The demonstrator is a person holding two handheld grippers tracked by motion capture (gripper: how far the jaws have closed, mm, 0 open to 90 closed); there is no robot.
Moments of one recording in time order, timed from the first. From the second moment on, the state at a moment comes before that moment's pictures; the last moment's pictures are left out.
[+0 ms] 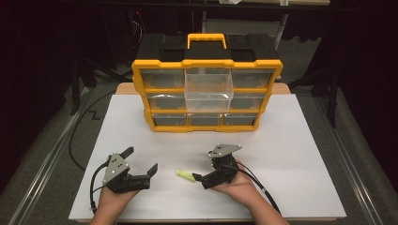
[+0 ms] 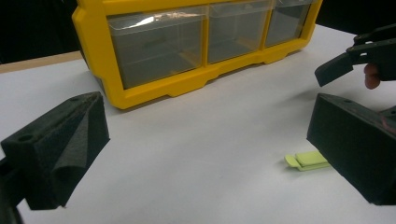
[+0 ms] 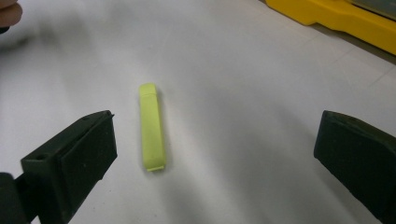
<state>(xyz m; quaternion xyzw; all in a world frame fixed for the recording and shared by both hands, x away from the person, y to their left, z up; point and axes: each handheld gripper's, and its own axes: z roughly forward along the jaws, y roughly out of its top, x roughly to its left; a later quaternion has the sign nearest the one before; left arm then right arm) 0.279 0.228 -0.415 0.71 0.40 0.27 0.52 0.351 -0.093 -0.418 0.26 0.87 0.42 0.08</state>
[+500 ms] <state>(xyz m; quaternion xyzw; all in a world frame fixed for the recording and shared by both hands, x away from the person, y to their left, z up) 0.281 0.232 -0.416 0.70 0.41 0.26 0.52 0.344 -0.066 -0.418 0.23 0.87 0.44 0.04</state>
